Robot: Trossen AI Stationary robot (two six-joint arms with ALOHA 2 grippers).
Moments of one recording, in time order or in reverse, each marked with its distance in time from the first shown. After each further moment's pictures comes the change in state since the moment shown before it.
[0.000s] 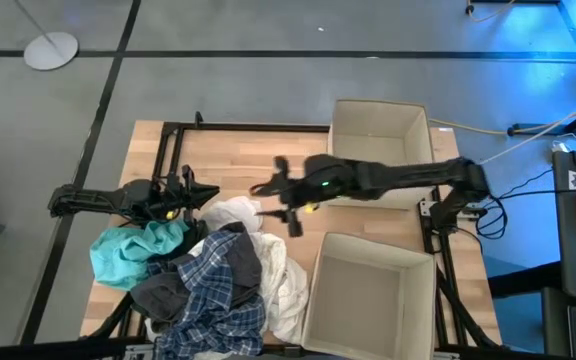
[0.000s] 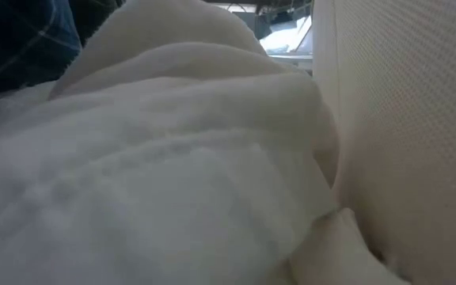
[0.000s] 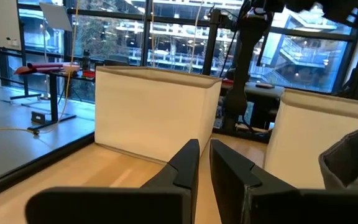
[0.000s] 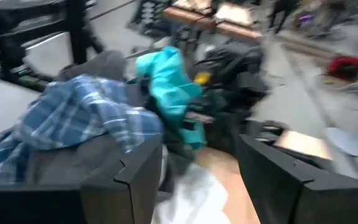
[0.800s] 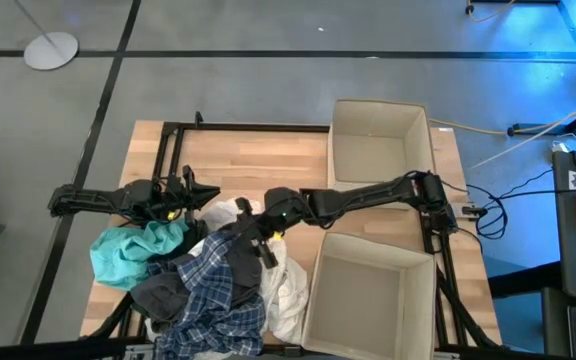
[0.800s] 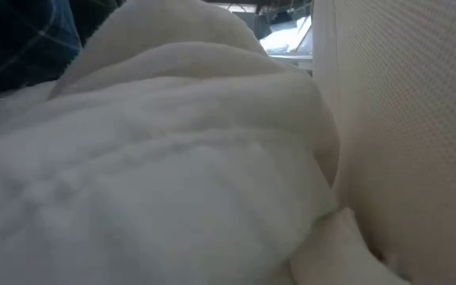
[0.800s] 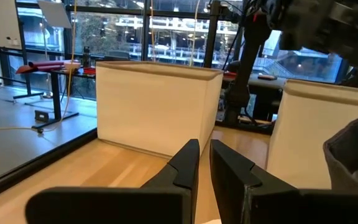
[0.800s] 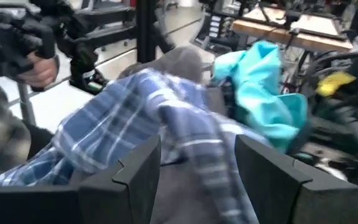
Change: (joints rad) left arm 0.000 0.002 0.000 -0.027 0.000 0.015; right arm 0.057 0.323 0.103 0.262 -0.213 0.050
